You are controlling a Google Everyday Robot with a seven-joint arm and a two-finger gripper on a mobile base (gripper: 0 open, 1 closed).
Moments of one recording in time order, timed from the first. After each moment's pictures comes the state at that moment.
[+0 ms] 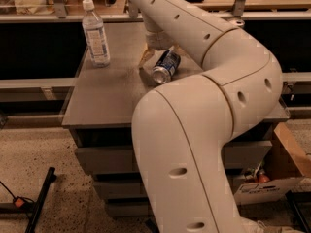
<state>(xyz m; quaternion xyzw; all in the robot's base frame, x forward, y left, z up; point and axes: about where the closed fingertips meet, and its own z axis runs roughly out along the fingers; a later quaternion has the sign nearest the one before) 0.742 -0.059 0.816 0.04 0.99 -0.10 0.07</state>
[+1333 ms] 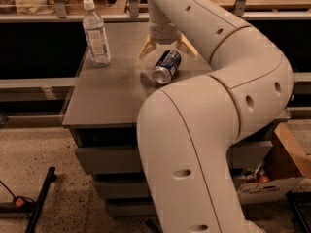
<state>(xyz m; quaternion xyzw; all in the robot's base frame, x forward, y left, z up) 0.736 -0.056 0.838 0.08 0.99 -0.05 0.07</state>
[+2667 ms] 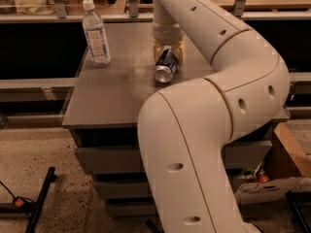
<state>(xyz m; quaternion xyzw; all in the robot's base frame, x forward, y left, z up) 0.740 -0.063 0.828 0.12 0.99 -0.02 0.05</state>
